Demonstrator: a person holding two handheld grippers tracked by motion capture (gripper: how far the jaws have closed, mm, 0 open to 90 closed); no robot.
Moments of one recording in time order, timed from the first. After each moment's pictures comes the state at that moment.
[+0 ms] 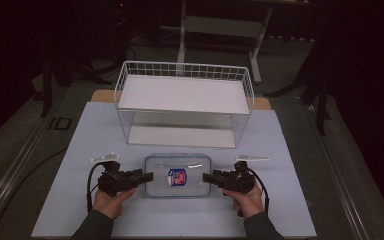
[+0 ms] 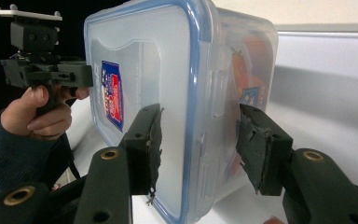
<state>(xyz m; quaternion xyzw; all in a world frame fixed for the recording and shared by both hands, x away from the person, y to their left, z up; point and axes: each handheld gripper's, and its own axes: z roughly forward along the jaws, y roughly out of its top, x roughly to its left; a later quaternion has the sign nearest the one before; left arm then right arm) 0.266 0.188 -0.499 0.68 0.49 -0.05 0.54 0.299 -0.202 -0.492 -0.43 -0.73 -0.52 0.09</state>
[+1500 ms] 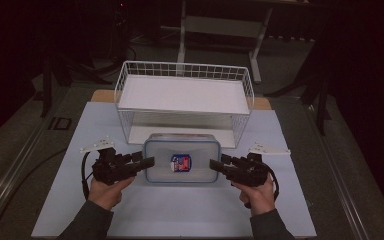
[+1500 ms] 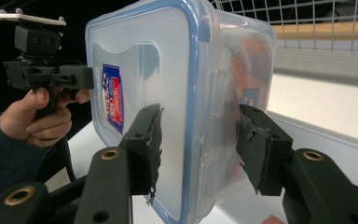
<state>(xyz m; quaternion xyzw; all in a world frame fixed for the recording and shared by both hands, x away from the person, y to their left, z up) 0.265 0.183 -0.428 0.69 0.42 0.01 0.59 0.283 -0.208 -0.420 -0.38 -0.73 -0.57 -0.01</state>
